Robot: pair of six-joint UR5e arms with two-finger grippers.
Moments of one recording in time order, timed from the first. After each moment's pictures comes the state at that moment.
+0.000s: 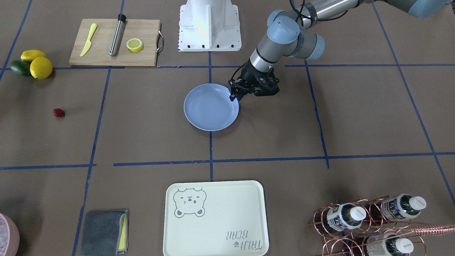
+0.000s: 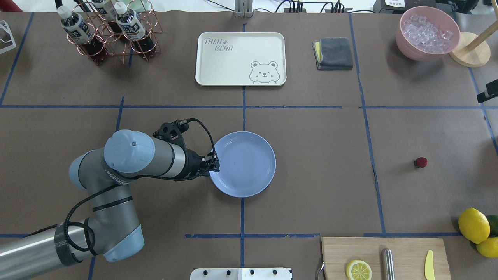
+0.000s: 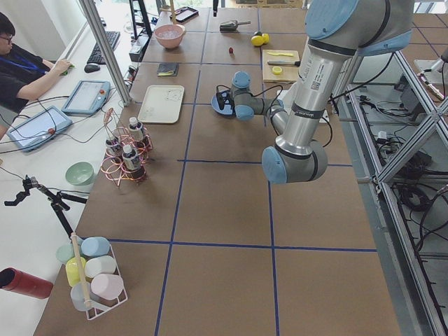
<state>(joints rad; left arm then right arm) -0.44 -2.03 -1.67 -2.19 -1.84 -1.70 1.35 -1.58 1.79 -1.40 2.43 0.45</state>
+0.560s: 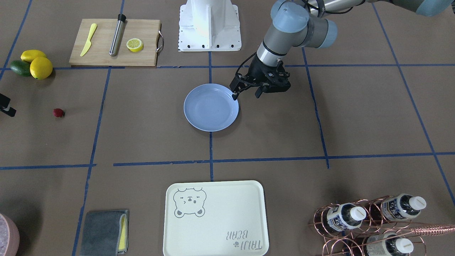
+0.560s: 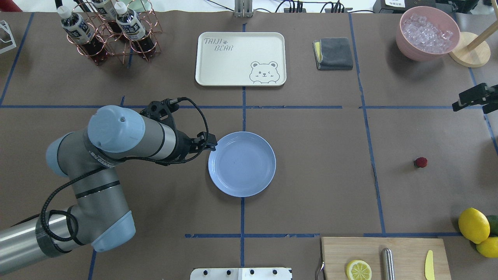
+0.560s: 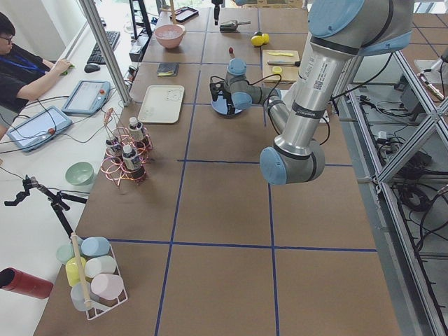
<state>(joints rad) -0.53 -2.03 -1.84 -1.90 -1.85 -1.57 1.18 -1.58 1.80 -1.25 2.34 0.67</state>
